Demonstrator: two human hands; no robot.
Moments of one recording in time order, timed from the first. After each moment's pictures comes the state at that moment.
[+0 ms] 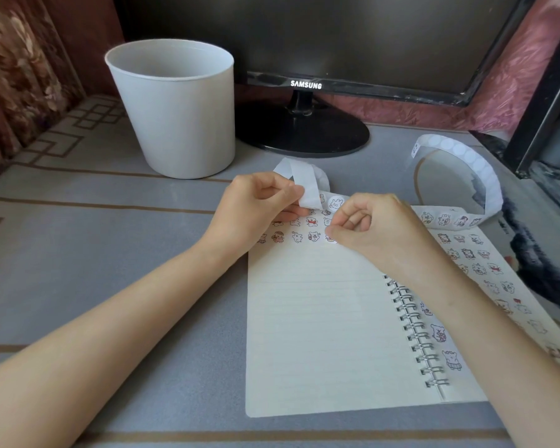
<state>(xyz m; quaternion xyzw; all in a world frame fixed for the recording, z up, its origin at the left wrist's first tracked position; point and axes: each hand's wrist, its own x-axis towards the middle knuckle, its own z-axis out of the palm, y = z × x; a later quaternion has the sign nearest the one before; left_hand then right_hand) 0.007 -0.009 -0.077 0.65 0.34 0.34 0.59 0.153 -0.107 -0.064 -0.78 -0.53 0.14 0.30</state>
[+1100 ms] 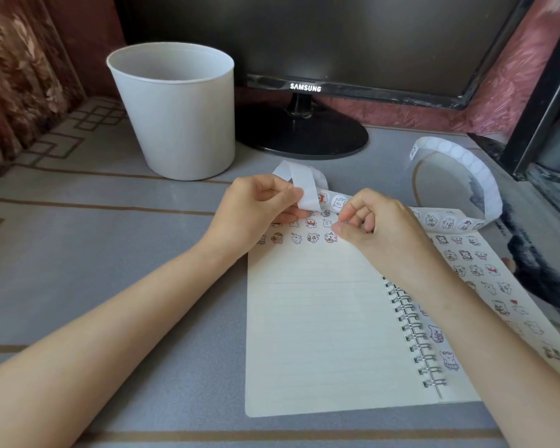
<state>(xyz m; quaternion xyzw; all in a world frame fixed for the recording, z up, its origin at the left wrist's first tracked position) 0.007 -0.009 -0.077 0.64 0.34 0.34 0.59 0.158 -0.109 -0.070 -0.77 -0.55 0.11 0.32</state>
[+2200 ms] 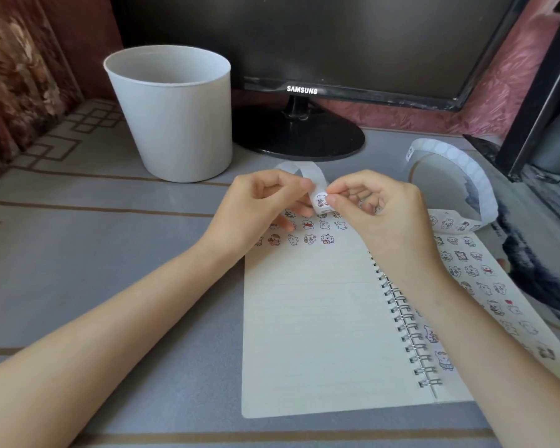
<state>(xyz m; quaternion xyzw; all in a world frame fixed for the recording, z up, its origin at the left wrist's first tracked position) 0.007 -0.016 -0.067 0.66 0.29 0.35 0.59 0.146 -0.105 -0.056 -0.67 -0.55 0.08 0.49</state>
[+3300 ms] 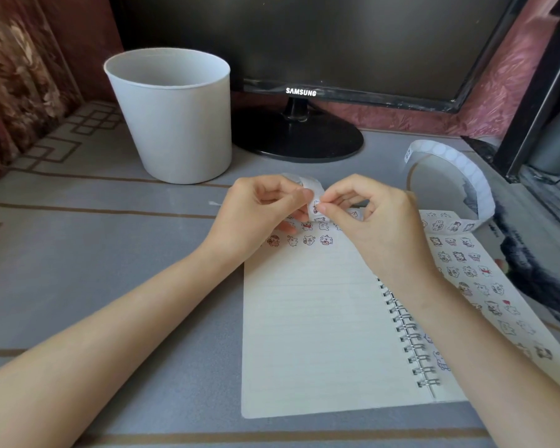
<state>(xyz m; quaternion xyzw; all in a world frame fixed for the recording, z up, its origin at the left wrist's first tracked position) 0.008 -0.016 -0.073 0.69 0.30 0.36 0.56 0.143 -0.106 -0.058 -0.68 -0.59 0.02 0.44</state>
